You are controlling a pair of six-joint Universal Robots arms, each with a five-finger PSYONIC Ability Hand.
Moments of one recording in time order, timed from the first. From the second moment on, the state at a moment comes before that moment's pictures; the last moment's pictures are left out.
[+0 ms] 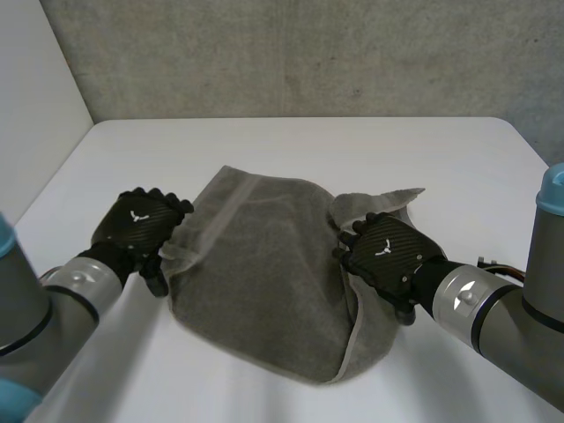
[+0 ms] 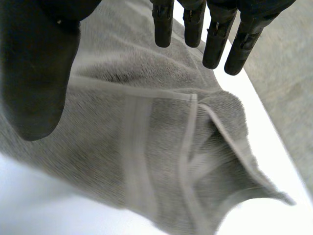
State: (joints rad) left arm 4.44 -1.74 -1.92 3.43 -1.36 3.56; right arm 2.01 -1.37 1.70 0.16 1.24 2.27; left_hand 0.37 0.37 0.36 0.37 0.16; right_hand 0.23 0.24 0.24 0.25 0.06
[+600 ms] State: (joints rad) left arm 4.39 -1.76 -2.11 3.52 -1.23 3.57; right arm 2.02 -0.97 1.32 0.15 1.31 1.98; left_hand 0.36 0.36 0.35 0.36 0.16; right_hand 1.27 1.26 1.25 1.25 1.09
